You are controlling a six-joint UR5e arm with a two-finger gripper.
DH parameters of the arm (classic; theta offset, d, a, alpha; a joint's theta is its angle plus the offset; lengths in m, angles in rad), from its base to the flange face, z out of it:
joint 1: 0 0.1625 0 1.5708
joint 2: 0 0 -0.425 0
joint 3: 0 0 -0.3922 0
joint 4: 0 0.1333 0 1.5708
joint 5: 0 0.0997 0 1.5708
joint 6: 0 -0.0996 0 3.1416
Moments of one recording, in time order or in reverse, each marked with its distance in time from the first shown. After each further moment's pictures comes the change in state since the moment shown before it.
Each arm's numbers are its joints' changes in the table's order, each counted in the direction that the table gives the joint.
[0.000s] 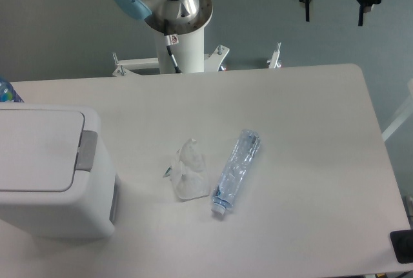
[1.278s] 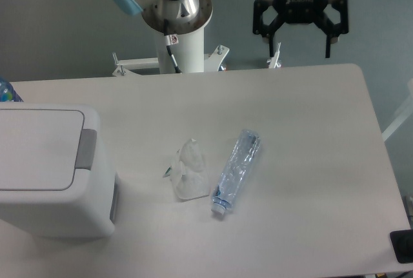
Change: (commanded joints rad) arm -0.274 -0.063 0.000 0.110 -0.049 0.636
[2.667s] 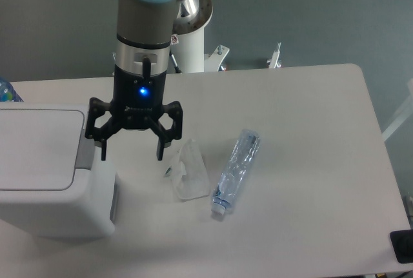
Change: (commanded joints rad) arm -0.373 -0.178 -0.038 0.281 -0.166 0.740
